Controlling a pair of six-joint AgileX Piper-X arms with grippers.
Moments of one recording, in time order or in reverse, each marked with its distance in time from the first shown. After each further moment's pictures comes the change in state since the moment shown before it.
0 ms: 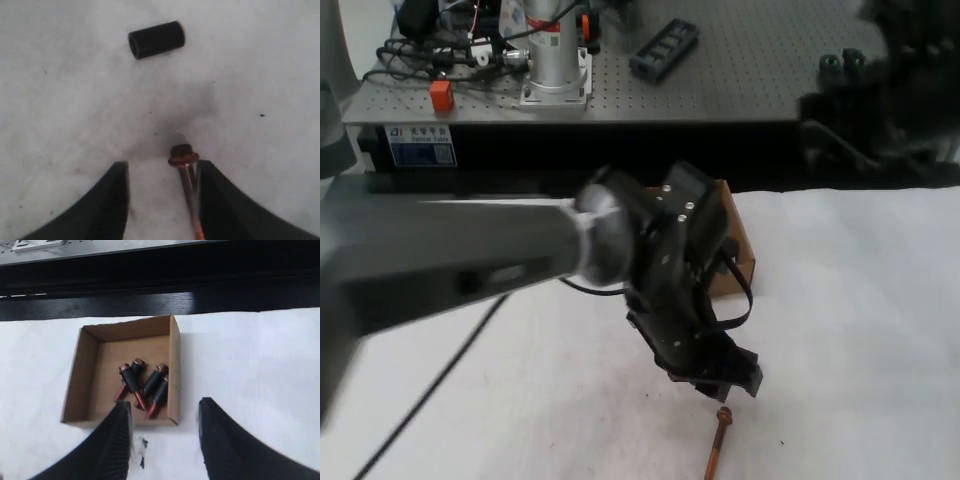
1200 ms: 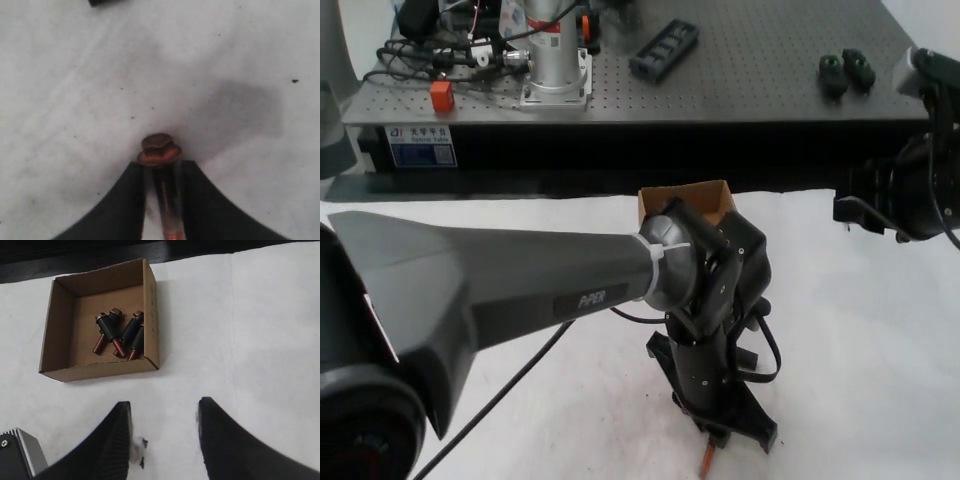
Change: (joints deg) left arm -4.9 8.7 -7.9 9.9 -5.1 2.2; right arm -1.6 -5.8 8.0 1.6 0.0 0.0
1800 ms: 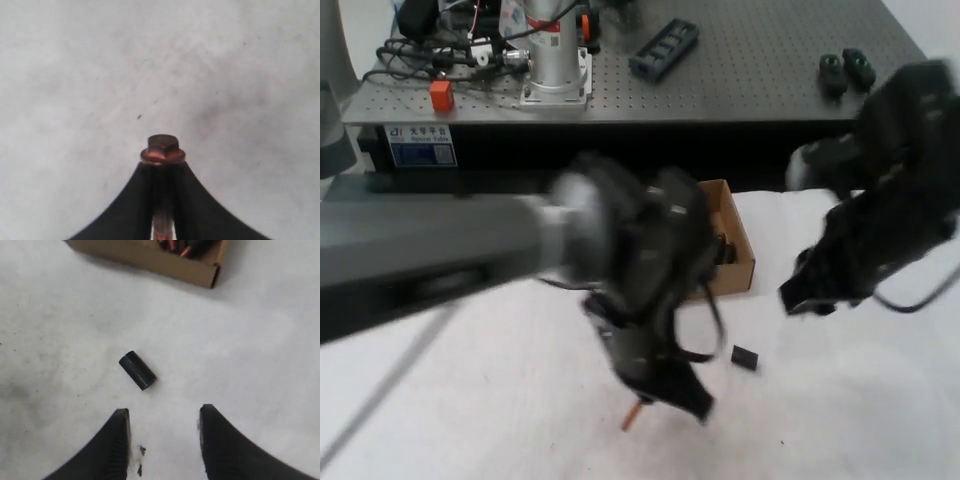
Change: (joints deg) left arm 3.0 -12.2 9.0 2.3 -10.3 3.2; right arm 12.5 18.6 -8.3 14.4 4.5 -22.1
